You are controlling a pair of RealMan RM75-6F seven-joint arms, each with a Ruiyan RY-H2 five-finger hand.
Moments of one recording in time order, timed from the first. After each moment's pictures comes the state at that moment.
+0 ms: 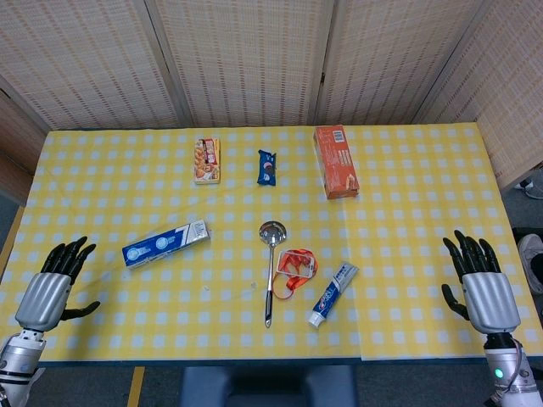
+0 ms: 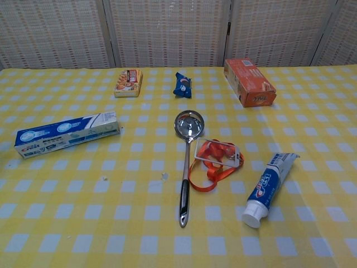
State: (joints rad) left arm -0.23 -1.17 0.00 -1.51 1.54 1.40 -0.06; right arm 0.12 -1.15 0.02 -1.69 -1.48 1.49 -0.22
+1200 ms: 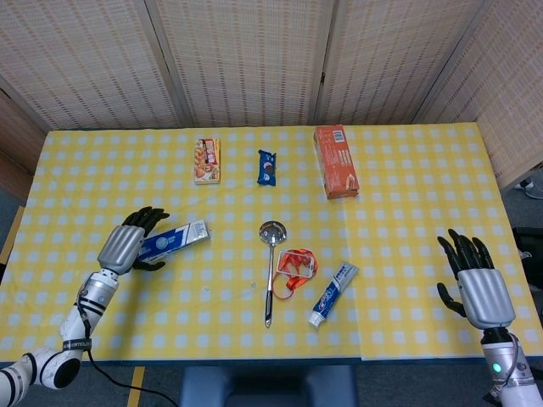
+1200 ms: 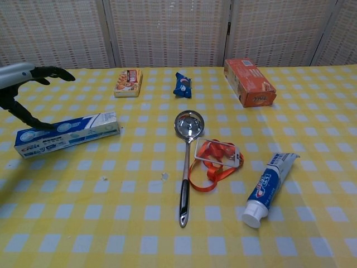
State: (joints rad) left arm -0.55 -1.39 -0.18 -1.39 1.34 1.01 -0.06; right arm 0.14 -1.14 0.05 -1.70 -1.47 1.42 -0.18
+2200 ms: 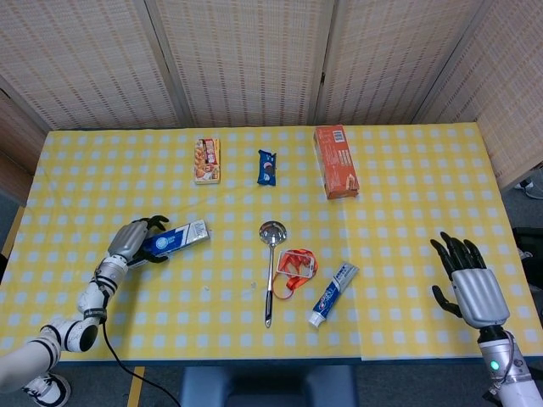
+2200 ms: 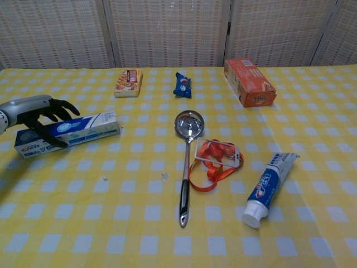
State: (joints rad) left arm -0.68 -1.60 -0.18 -0.94 1.25 0.71 -0.37; right arm 0.15 -1.12 0.03 -1.69 -1.47 1.36 -0.14
